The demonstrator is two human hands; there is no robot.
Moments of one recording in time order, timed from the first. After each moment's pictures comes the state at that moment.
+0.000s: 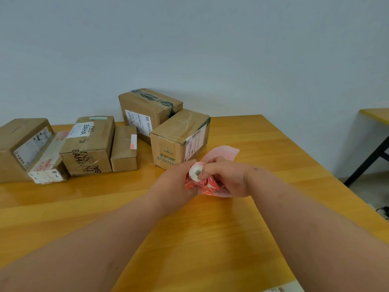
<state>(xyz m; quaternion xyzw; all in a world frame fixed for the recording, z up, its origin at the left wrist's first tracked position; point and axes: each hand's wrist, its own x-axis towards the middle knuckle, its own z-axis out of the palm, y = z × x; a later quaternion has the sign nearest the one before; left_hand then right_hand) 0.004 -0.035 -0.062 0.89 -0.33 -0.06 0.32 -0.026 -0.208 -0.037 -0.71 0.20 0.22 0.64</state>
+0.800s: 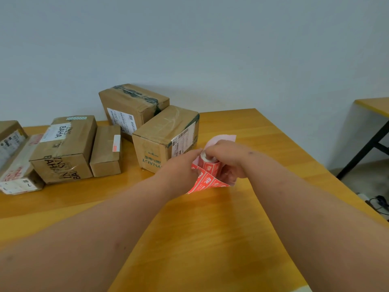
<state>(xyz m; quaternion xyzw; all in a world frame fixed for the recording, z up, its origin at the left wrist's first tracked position) 0.028 -0.088 -0.045 0.91 -0.33 -0.07 0.25 -0.006 -0.233 -0.004 -0.82 0.25 0.14 0.49</state>
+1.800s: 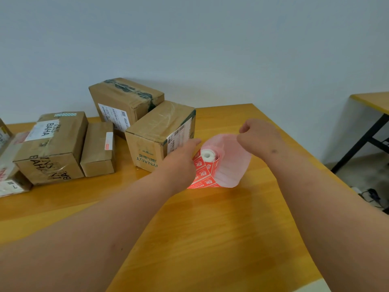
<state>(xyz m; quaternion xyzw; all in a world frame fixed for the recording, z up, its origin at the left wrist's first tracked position) 0.034 -0.100 -0.045 0.89 -0.29 -0.10 0.33 -0.010 -0.294 0.000 -0.93 0.29 -0.09 0.20</state>
